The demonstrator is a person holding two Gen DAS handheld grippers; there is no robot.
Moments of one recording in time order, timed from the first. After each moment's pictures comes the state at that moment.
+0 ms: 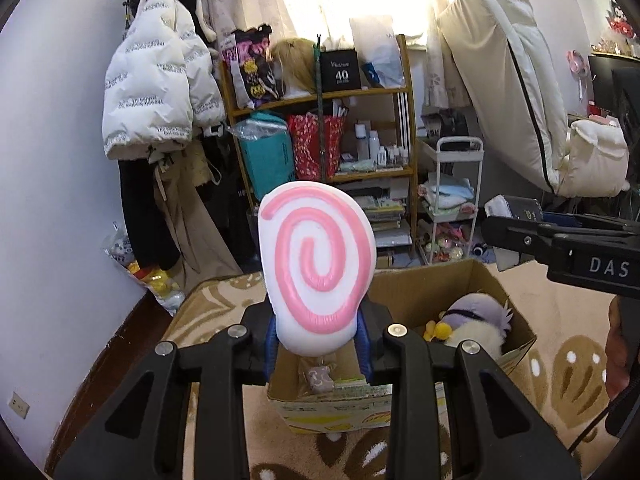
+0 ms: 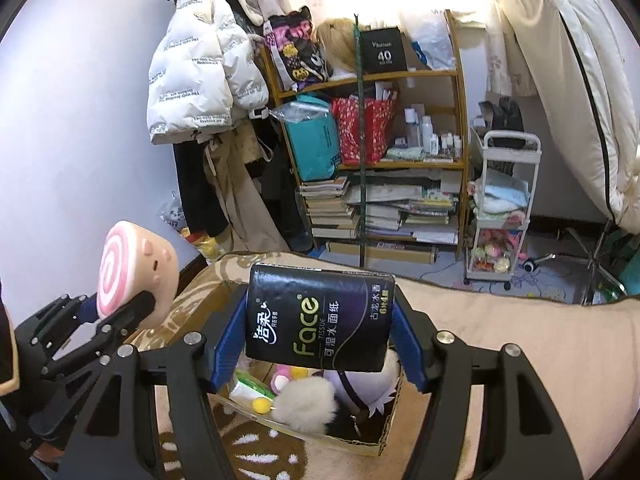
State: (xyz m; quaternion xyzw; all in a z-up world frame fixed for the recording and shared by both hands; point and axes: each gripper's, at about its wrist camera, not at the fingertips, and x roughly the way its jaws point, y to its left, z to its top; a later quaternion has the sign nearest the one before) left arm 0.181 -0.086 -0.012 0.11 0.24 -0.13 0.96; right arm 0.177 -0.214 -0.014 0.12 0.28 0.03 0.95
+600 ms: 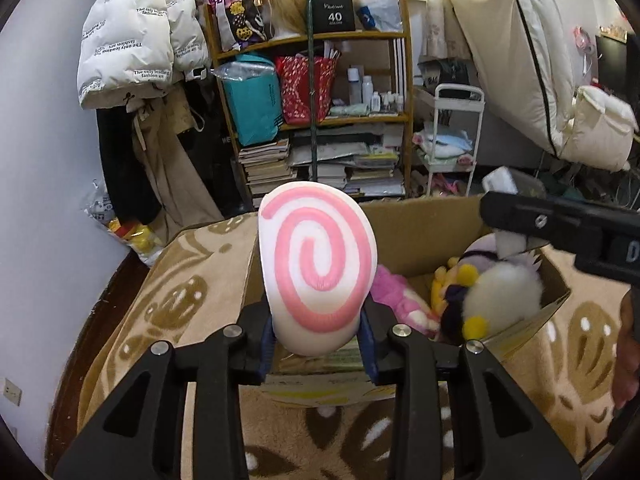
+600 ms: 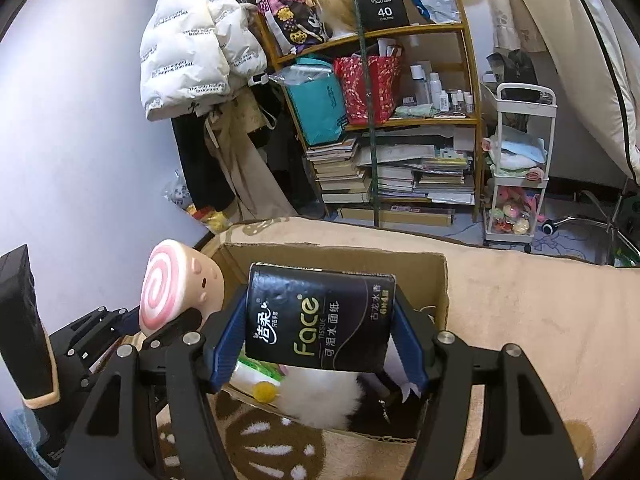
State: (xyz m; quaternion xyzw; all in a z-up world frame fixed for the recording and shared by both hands) left arm 0.210 -0.088 -0.066 0.12 0.32 -0.14 0.93; right arm 0.196 -0.204 -0.055 0.13 0.33 0.05 0.93
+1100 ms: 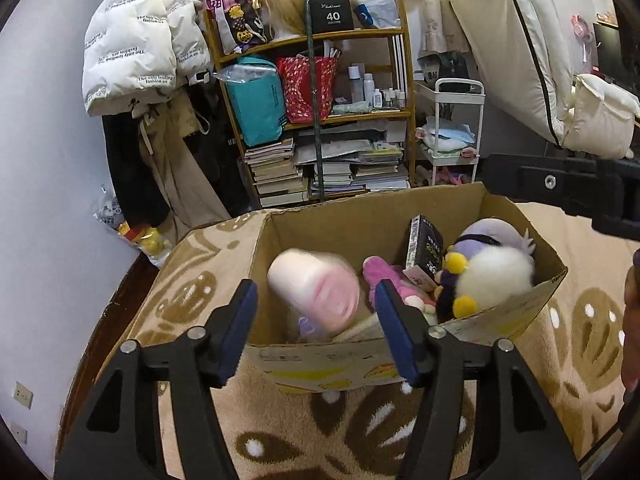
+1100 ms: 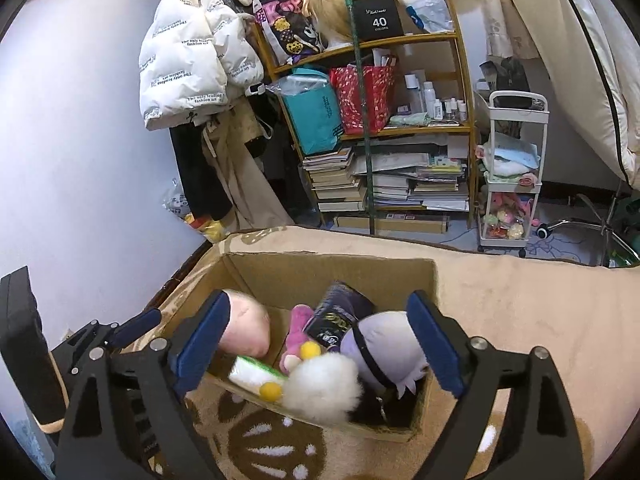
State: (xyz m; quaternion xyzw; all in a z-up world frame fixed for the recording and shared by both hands) left arm 0.193 -0.090 -0.062 0.13 0.32 -0.13 0.93; right arm 0.186 -0.204 -0.043 0.12 0.31 0.03 0.94
